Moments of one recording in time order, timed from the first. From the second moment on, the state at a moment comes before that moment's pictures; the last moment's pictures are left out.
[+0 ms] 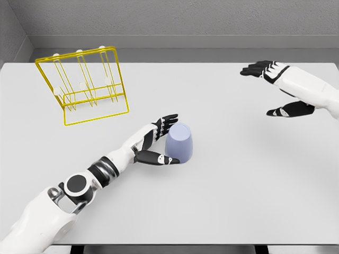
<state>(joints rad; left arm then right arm) -0.23 0.42 -0.70 -1.66 0.49 0.06 -0.08 -0.30 -0.69 0.05 -1.62 0.15 -0.61 0.61</state>
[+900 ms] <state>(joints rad) -0.24 0.37 -0.70 -1.66 0.49 0.08 -0.08 -0.30 -0.68 0.05 -1.62 0.15 -0.61 0.61</state>
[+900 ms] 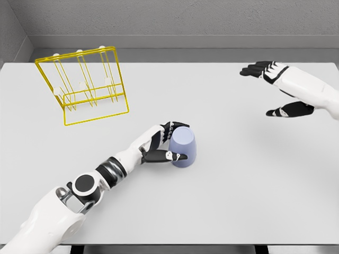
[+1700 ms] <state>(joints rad) -0.23 0.41 -0.59 -1.77 0.54 0.08 -0.08 -0.30 -0.68 0.05 -1.63 0.15 -0.61 0.61</state>
